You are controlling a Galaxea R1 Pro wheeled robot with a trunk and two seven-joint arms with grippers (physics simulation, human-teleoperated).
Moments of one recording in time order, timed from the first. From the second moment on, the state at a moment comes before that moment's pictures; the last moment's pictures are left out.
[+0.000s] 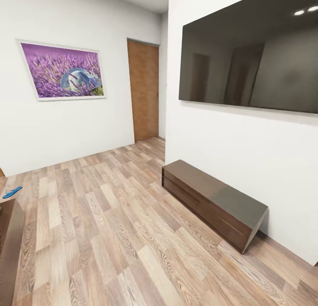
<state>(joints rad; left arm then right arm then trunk) 0.00 0.02 0.01 0.00 0.00 -0.11 -0.01 0.00 -0.02 0.00 -0.02 0.00 -0.01 0.00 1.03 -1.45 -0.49</state>
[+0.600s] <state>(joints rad) 0.00 0.02 0.01 0.00 0.00 -0.11 0.00 0.00 -0.02 0.00 -0.02 0.00 -0.04 0.00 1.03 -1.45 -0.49</state>
